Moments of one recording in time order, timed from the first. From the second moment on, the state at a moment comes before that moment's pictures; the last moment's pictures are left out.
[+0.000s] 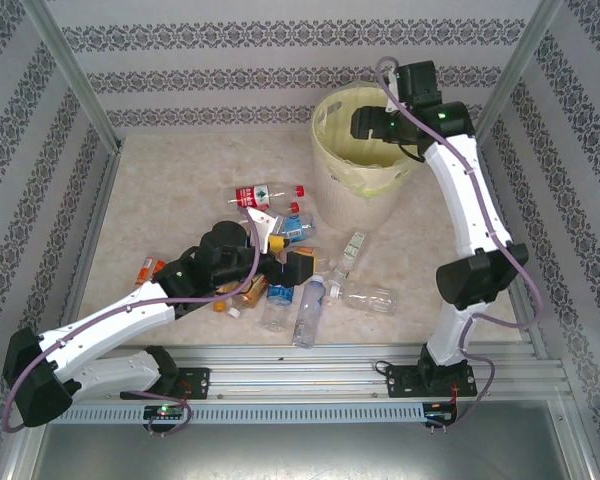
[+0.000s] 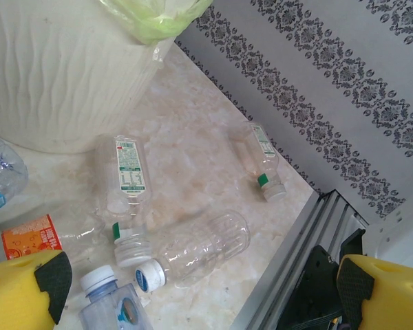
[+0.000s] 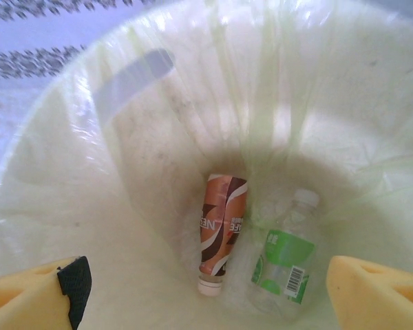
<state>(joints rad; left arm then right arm) -0.83 1.07 0.85 -0.13 0.19 -0.48 0.23 1.83 2.18 -1.08 -0.07 0.25</state>
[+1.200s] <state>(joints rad) -0.86 1.19 1.00 -0.24 0.40 -0.41 -0.13 1.06 0.87 -0.91 0.24 0.47</state>
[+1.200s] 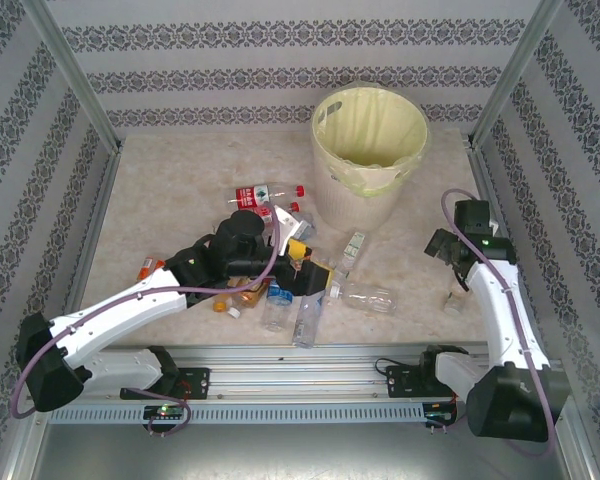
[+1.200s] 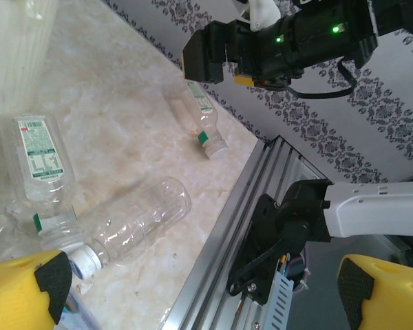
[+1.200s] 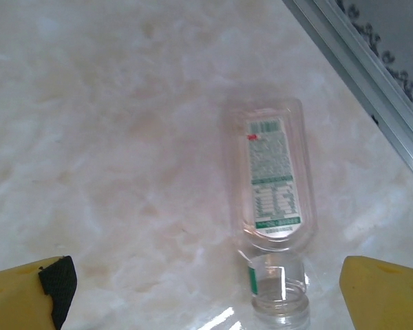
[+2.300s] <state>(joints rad) -0.88 1.31 1.00 -0.23 0.34 -0.46 -0.33 1.33 0.70 -0.60 0.14 0.47</state>
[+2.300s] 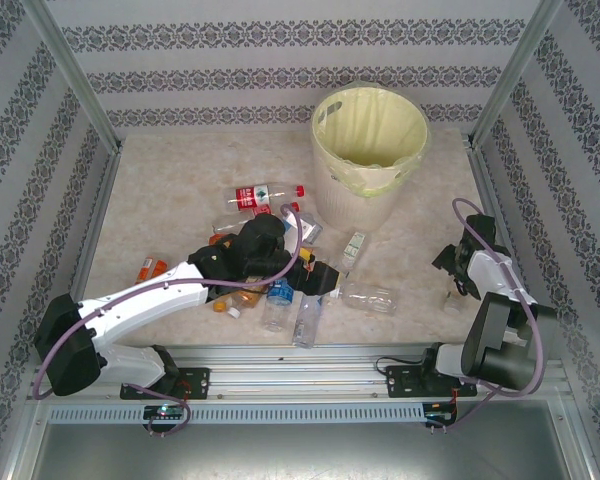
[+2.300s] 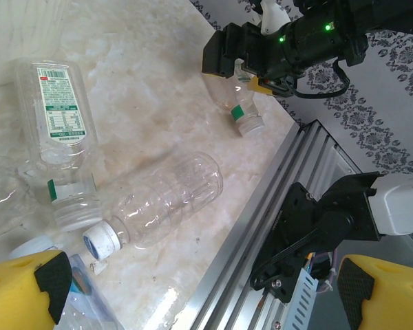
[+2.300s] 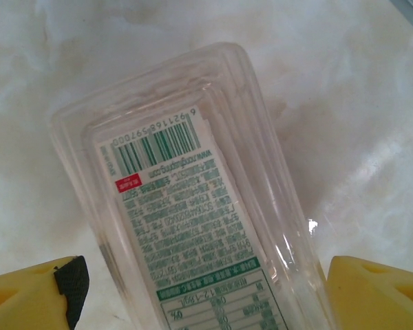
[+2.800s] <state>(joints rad) -0.88 1.27 0.89 -0.14 0.32 -0.49 -0.33 1.36 0.70 -0.58 0.08 0.46</state>
